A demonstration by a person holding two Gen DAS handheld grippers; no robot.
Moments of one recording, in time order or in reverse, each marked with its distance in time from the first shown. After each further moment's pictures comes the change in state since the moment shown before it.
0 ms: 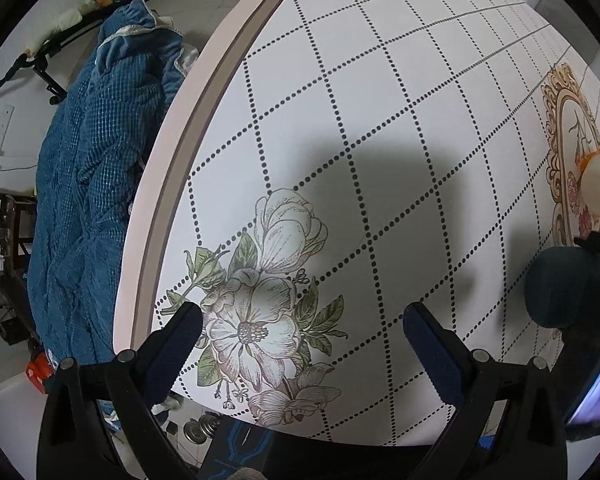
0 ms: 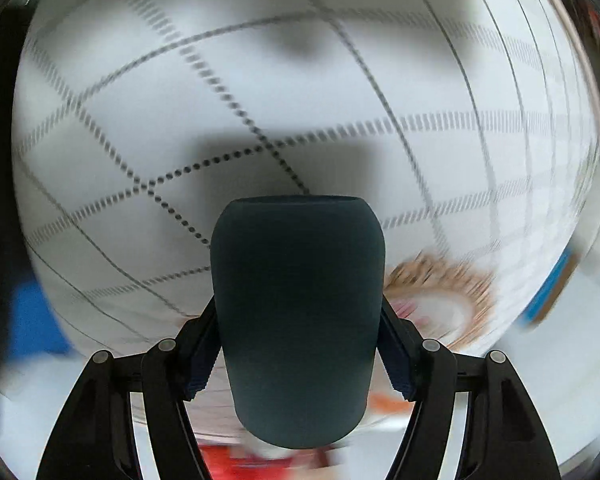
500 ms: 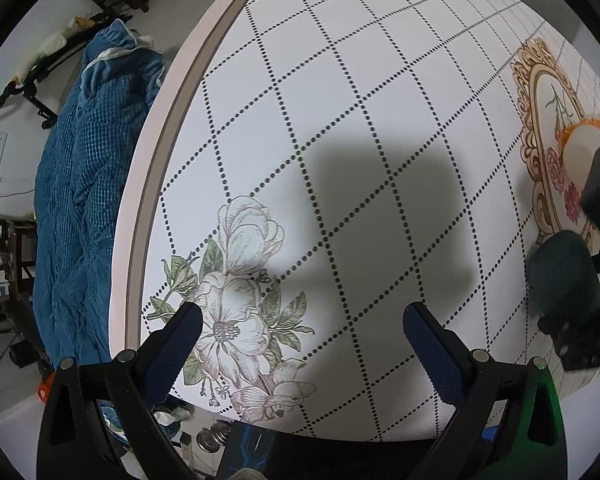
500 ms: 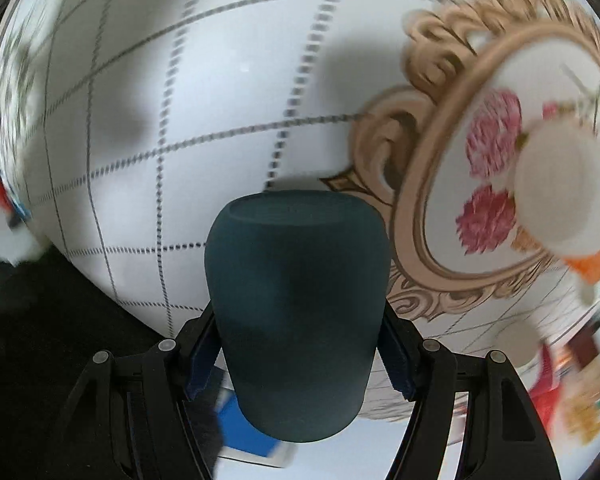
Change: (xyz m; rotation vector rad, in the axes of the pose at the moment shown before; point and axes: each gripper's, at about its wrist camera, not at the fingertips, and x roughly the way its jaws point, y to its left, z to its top) left arm -0.008 -0.031 -0.007 0.082 -0.013 0.011; right arm 0.070 -0.087 -0.071 0.755 0.077 0.727
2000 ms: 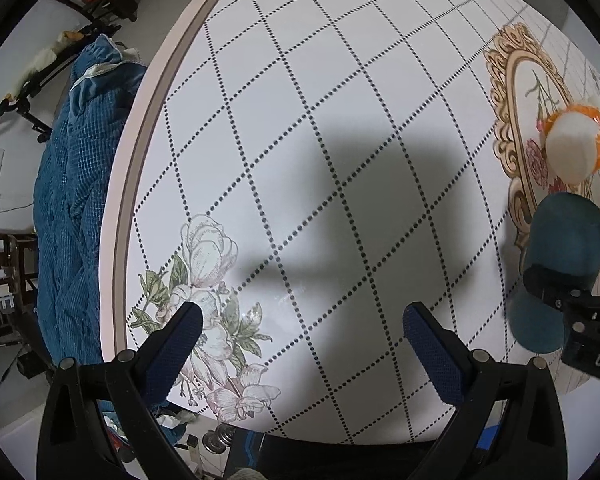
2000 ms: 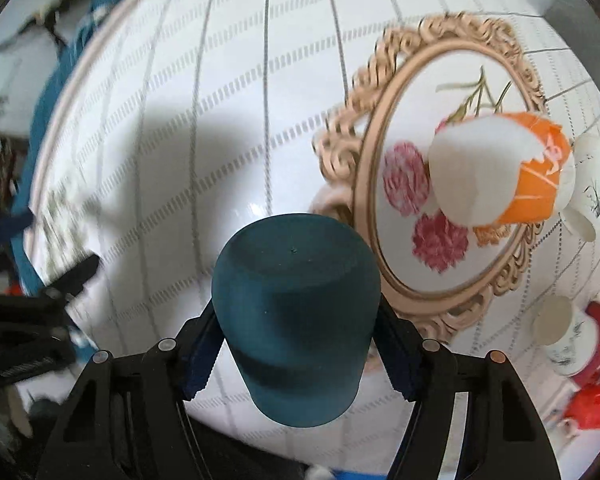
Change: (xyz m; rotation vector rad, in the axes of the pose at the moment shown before) left arm -0.008 -0.037 0.009 0.037 0.008 0.009; right arm -0.085 -0.029 -0.043 0.320 -0.561 0.129
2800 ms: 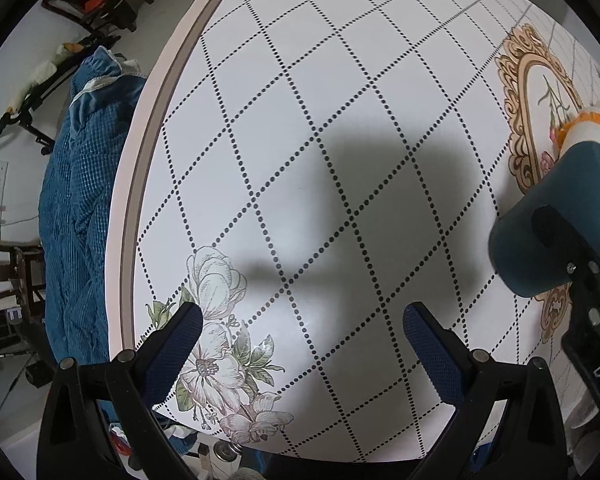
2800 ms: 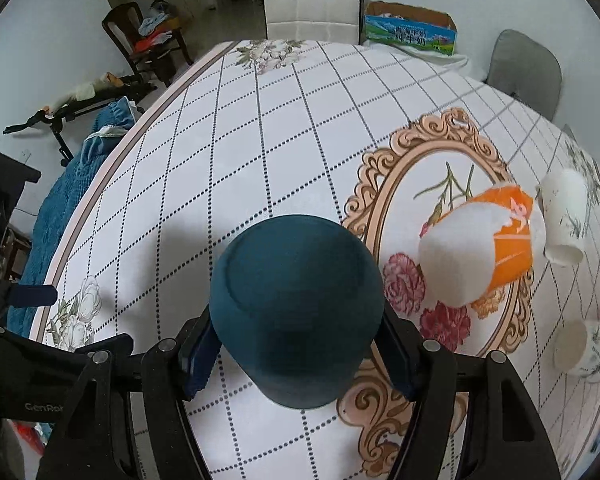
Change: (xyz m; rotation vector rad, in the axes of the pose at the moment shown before) left arm 0.008 0.000 0.017 0.041 -0.024 0.021; right arm -0.010 0.019 -0.007 0.100 -0.484 -0.031
